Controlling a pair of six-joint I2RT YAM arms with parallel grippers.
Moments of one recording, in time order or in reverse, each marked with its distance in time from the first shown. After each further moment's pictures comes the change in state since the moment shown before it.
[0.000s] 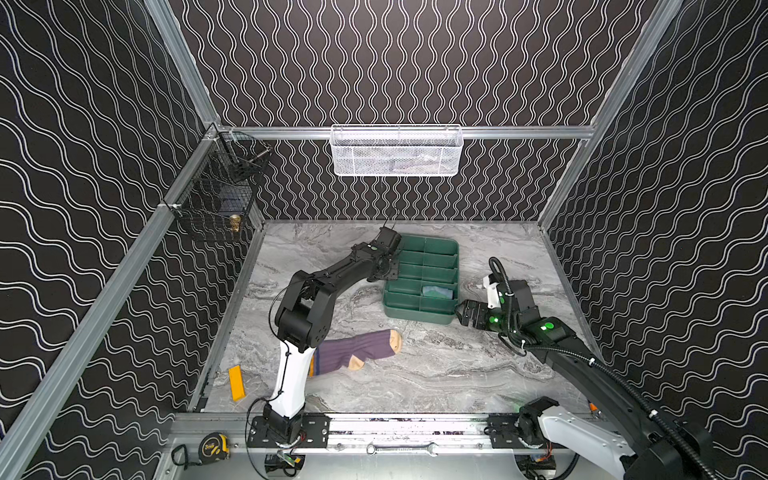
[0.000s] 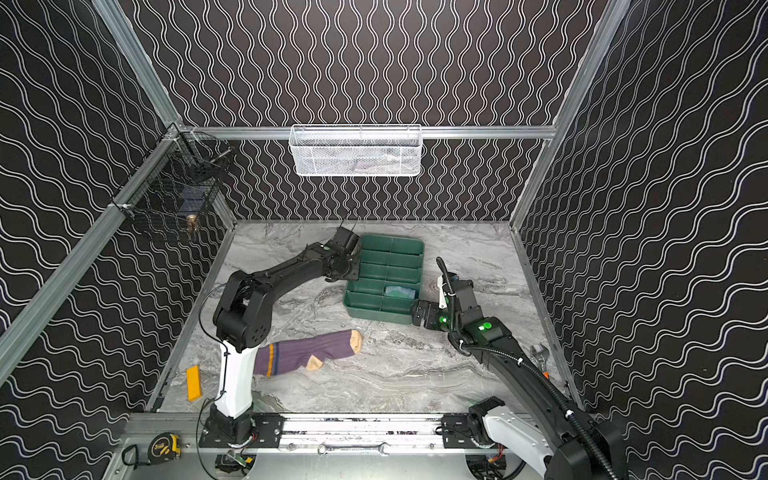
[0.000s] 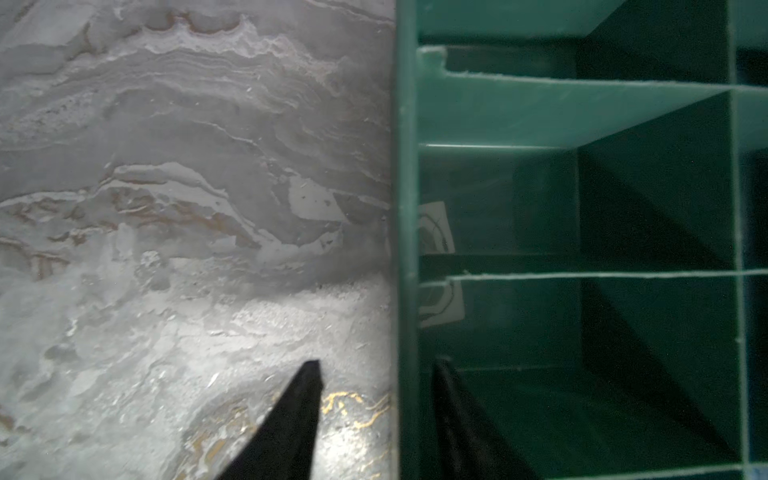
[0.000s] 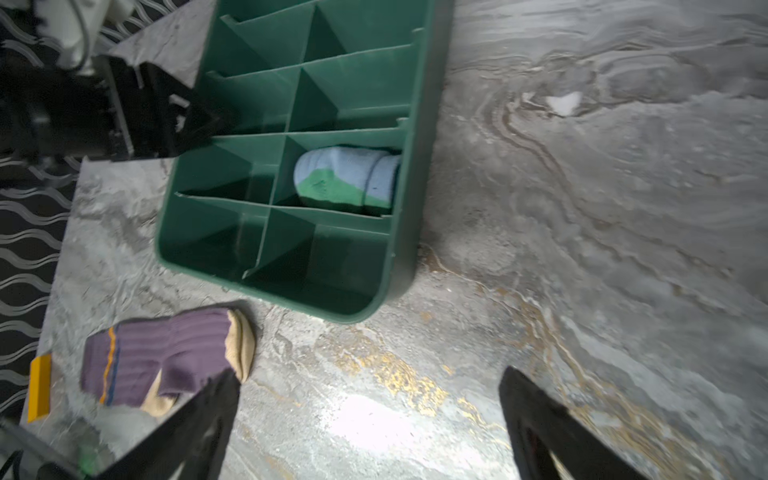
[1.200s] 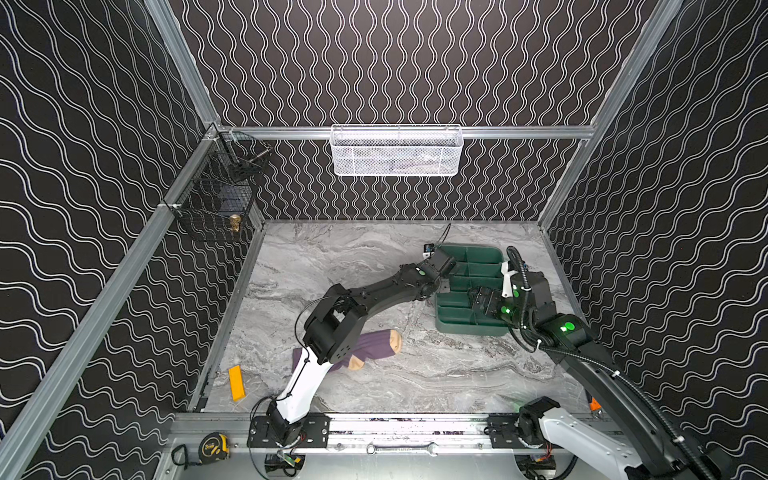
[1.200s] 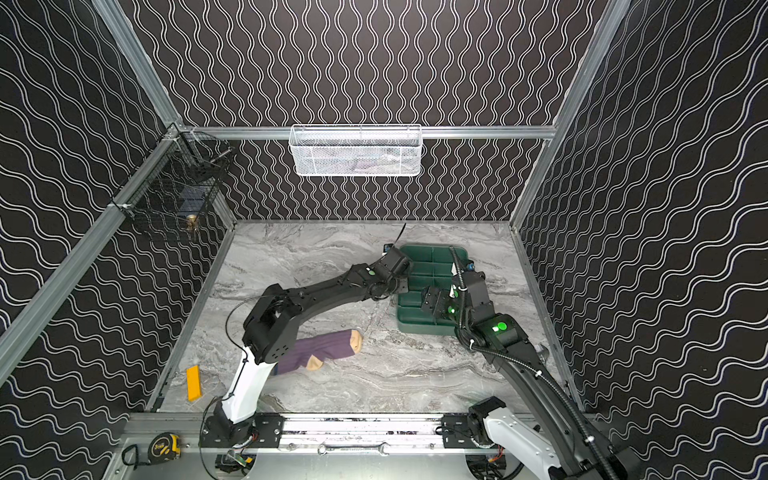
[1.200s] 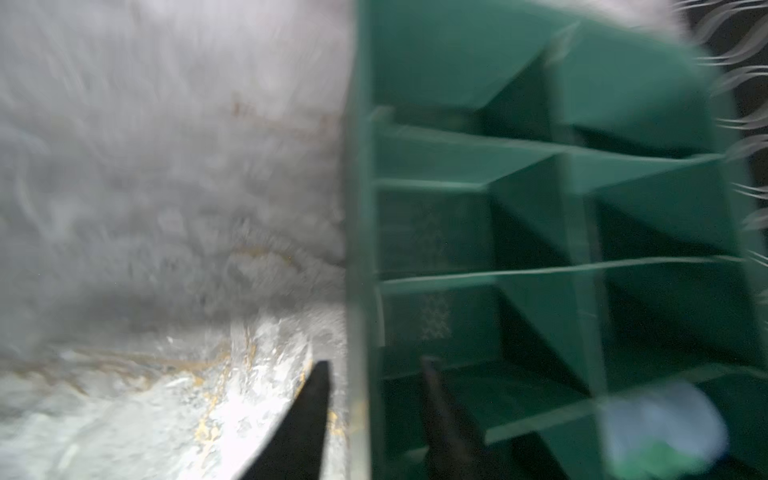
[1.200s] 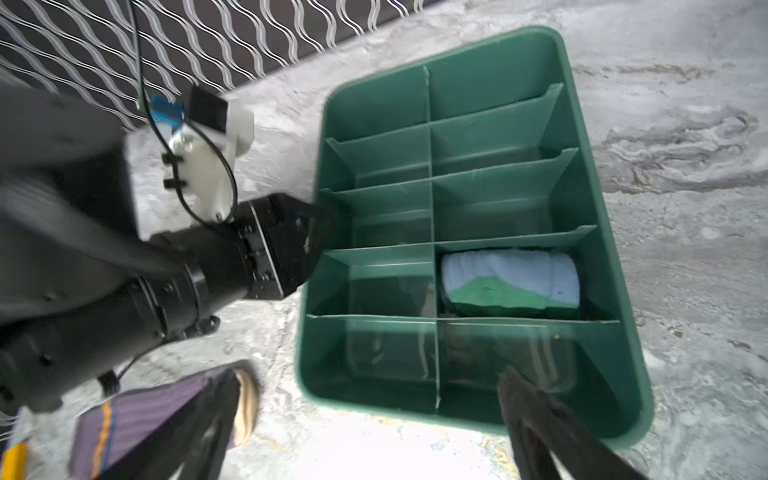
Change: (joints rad) left arm -0.312 0.029 0.113 0.169 -0.074 -0.312; right arm 0.001 -0.115 0.147 -0.123 0.167 0.023
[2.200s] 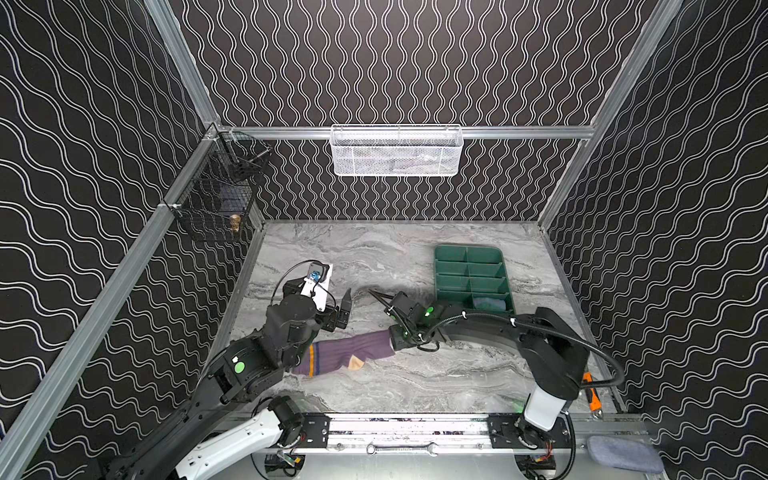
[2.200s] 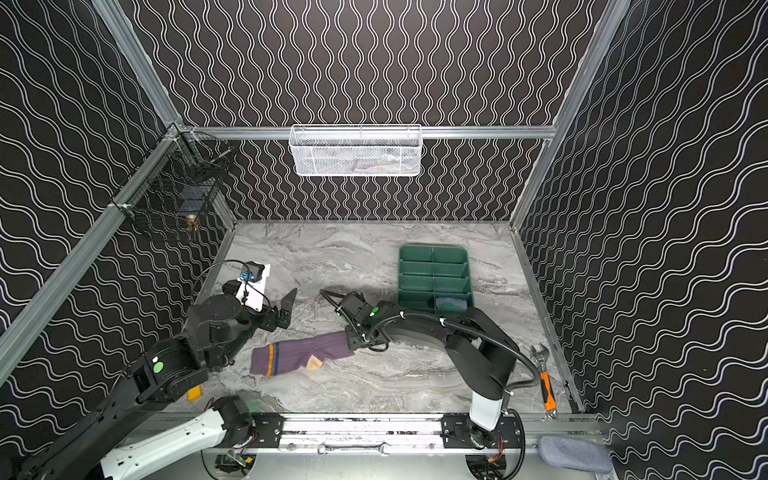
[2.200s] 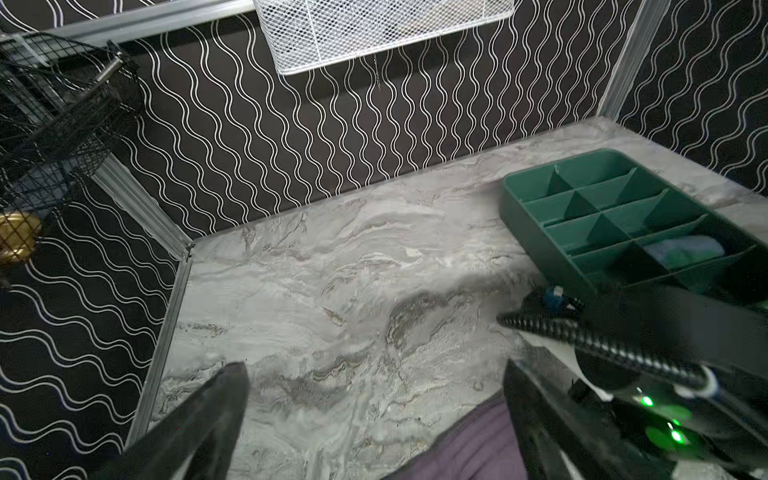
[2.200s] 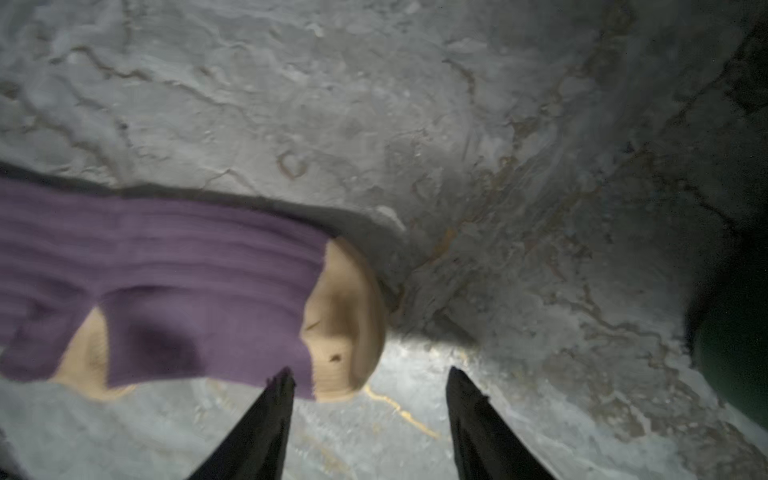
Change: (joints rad) left arm 0.031 -1.419 -0.812 -0.208 -0.372 0.621; right arm 0.556 0.921 0.320 0.022 0.042 0.142
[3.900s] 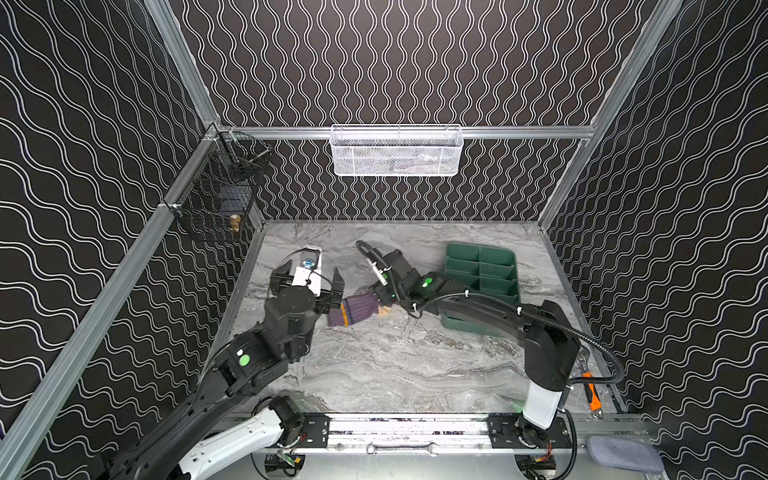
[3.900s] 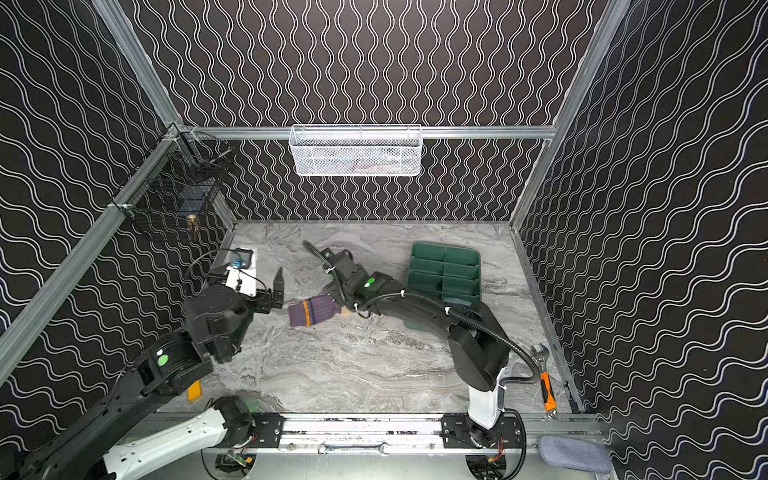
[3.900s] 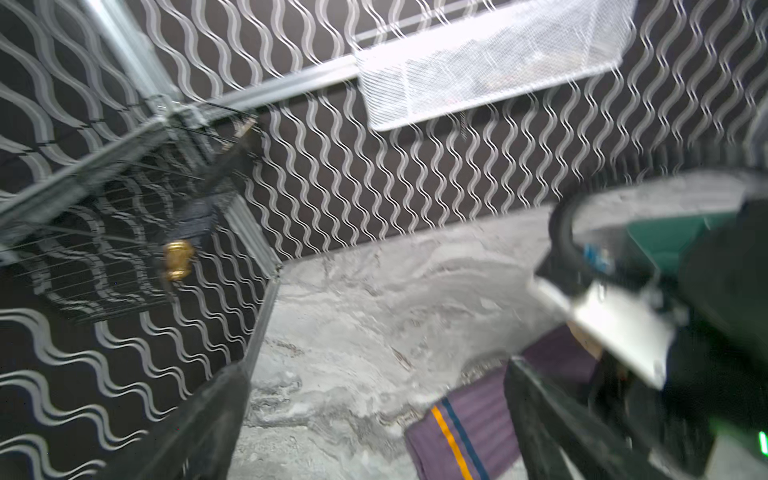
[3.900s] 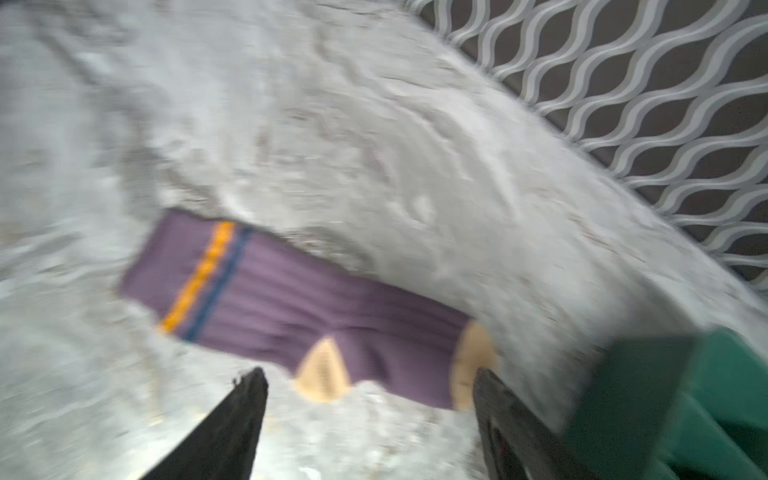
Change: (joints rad) left arm 0.012 -0.010 0.043 0.150 -0.273 0.112; right arm 0.003 0.070 0.351 0.184 0.190 -0.632
